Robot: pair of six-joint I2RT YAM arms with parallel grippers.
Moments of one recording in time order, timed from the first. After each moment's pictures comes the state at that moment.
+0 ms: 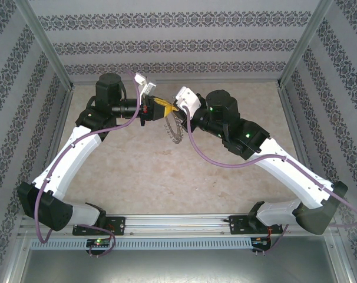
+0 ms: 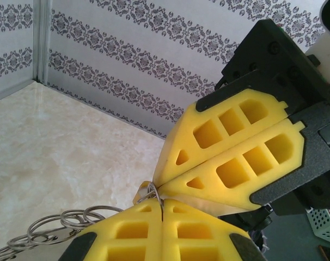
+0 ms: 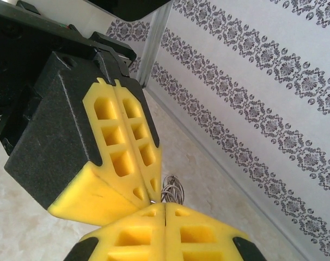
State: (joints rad) left arm -0.36 1.35 1.39 -0.33 0.98 -0.10; right arm 0.81 1.29 1.43 -0.41 0.00 -0.32
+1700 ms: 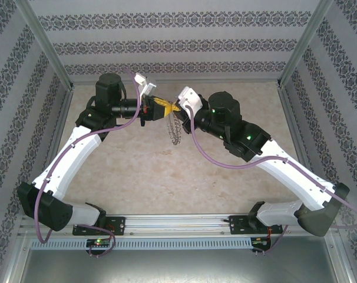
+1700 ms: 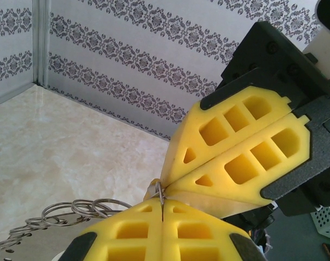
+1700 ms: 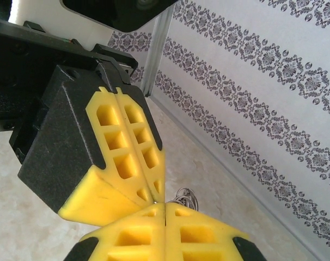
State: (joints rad) left arm -0.36 1.35 1.39 -0.32 0.98 -0.08; right arm 0.81 1.26 1.39 -0.36 -0.03 -0.26
